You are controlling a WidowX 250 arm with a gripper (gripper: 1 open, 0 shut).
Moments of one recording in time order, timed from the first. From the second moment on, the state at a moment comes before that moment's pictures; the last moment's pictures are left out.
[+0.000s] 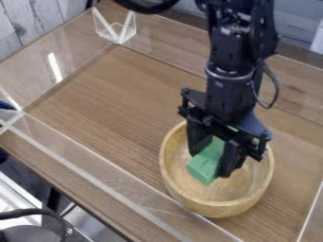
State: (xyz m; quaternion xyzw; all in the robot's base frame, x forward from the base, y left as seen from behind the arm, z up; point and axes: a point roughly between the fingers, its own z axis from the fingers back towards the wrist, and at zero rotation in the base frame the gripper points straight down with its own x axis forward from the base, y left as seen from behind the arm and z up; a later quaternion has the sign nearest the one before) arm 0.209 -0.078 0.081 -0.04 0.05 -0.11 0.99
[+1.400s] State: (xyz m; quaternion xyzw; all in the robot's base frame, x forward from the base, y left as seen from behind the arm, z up) arm 0.212 -0.078 0.064 -0.05 0.07 -0.12 0.99
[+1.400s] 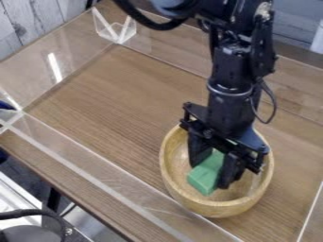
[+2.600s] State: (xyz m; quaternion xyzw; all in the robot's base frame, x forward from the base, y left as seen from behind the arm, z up) arm 0.220 -0.078 0.063 -0.06 0.08 -0.11 0.99
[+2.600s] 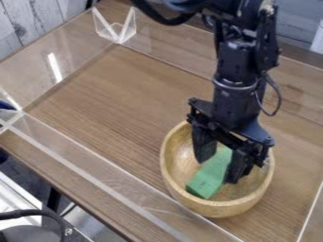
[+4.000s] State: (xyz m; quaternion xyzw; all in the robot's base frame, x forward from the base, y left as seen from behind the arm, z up) arm 0.223 -0.076 0.066 -0.05 0.08 -0.11 0.99
